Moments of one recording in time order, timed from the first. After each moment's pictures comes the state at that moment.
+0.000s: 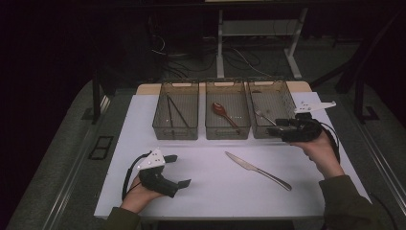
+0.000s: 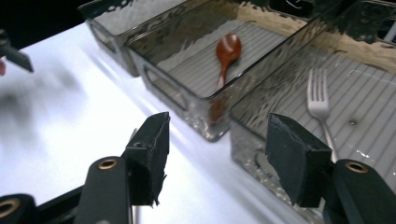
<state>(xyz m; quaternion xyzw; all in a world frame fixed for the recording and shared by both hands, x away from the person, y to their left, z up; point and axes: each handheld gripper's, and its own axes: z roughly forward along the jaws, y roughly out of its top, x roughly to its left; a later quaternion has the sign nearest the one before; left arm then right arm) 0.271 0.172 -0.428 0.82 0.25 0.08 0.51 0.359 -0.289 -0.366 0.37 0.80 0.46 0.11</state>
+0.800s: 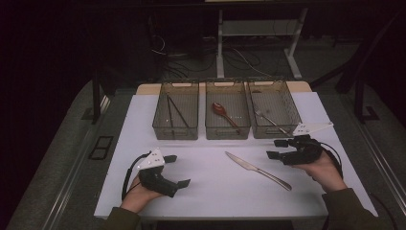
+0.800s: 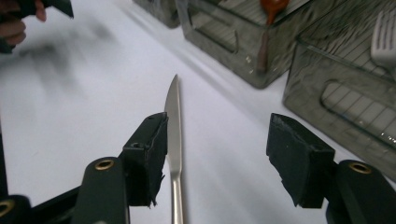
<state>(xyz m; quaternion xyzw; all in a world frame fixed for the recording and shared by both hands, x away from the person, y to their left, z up) 0.272 0.172 -0.430 0.82 0.26 0.08 0.51 0.317 -0.287 -0.394 0.34 0.83 0.44 0.06</state>
